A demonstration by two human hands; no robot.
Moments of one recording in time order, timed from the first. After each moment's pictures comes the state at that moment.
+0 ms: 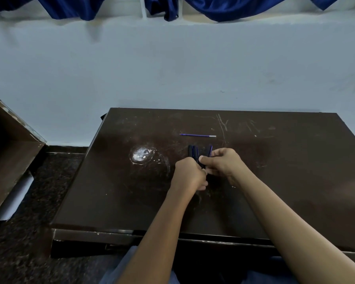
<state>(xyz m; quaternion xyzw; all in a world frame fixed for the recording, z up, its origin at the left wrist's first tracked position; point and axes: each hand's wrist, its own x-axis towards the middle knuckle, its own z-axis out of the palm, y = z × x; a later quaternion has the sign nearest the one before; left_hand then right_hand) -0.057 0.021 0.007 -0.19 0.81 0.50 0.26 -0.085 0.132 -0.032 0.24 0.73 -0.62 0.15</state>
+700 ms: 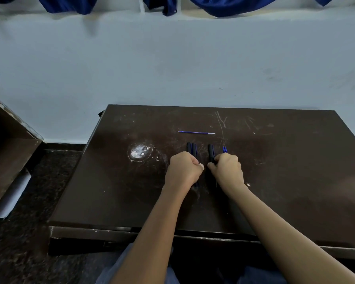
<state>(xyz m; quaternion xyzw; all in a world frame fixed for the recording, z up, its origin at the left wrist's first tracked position) -0.055 0.012 0.010 -0.11 0.90 0.39 0.19 -0.070 0.134 -0.059 0.16 0.95 -0.27 0.05</state>
